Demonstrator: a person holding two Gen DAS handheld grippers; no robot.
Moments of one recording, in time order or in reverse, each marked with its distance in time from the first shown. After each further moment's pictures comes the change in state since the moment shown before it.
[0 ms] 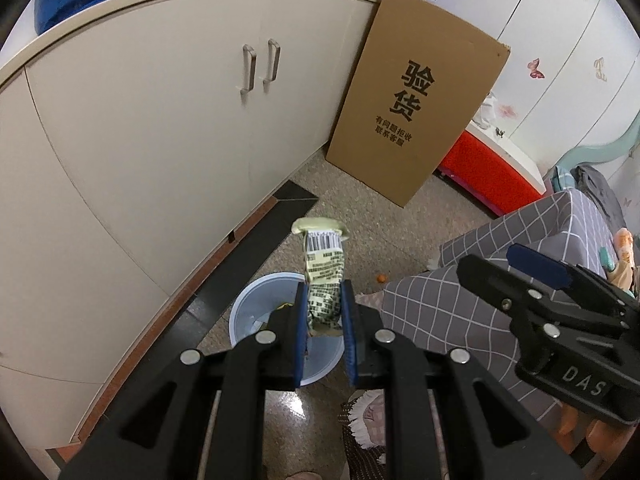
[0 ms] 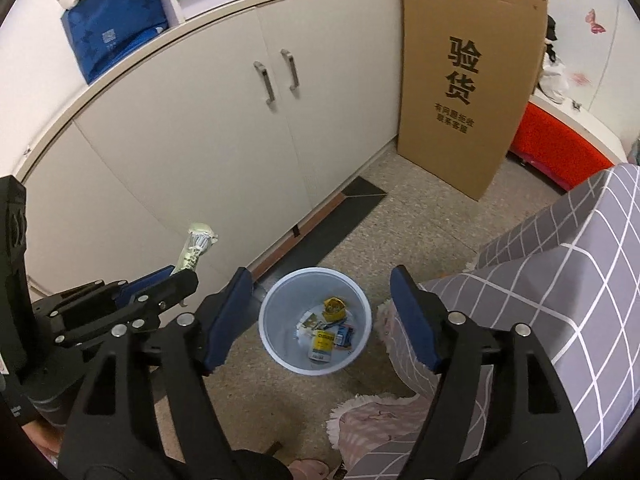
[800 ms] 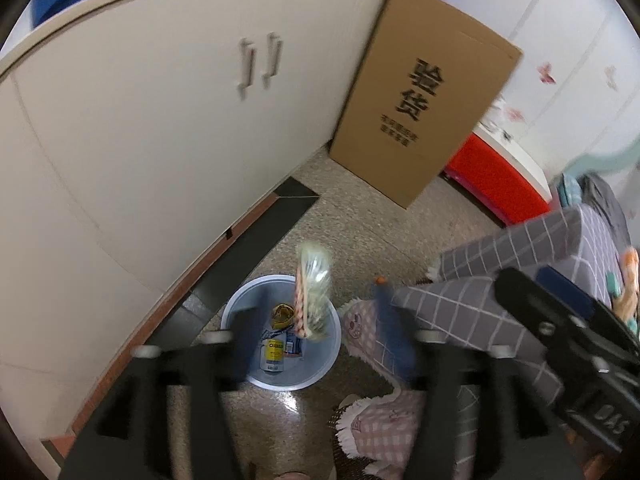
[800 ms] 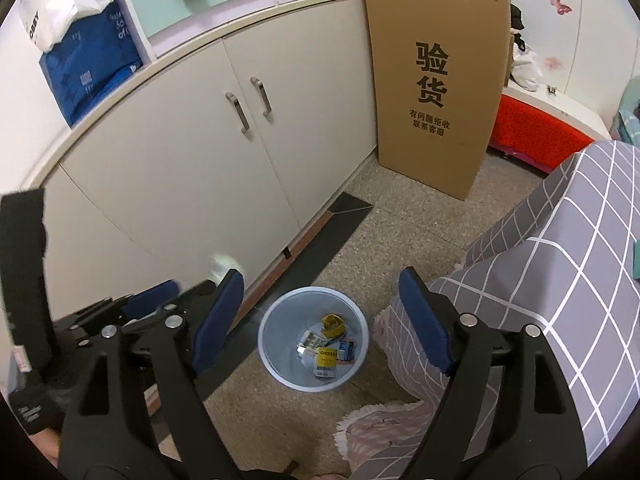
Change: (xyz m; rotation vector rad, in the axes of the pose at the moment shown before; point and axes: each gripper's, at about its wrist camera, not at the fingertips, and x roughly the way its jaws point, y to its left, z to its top) left arm 0.019 -0.004 0.015 -0.059 0.013 0.013; right arm -0.014 -0.022 0.001 0.114 -0.079 -0.016
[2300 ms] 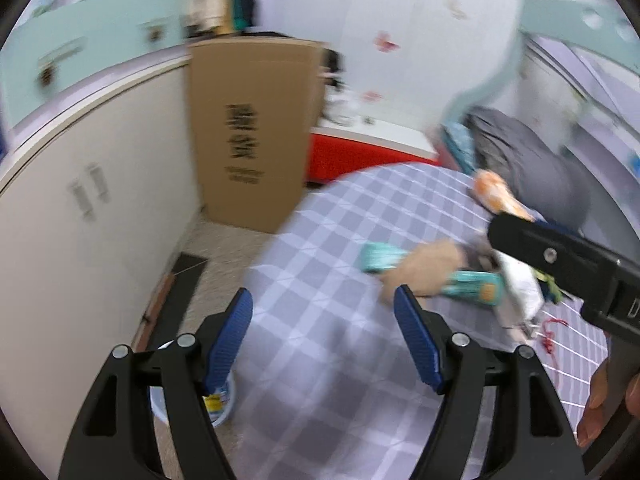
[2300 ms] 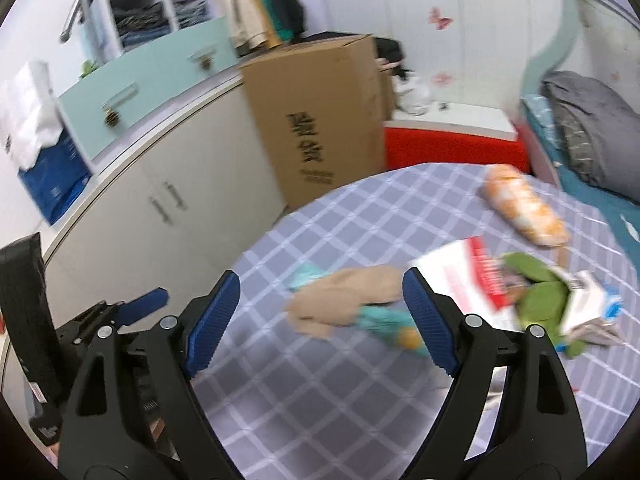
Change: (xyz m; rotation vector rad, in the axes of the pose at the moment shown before) left arm -0.085 -0.273 -0.050 0.476 -0.120 -0.237; right arm -0.207 -0.195 -0.013 0.203 -0.198 -0.177
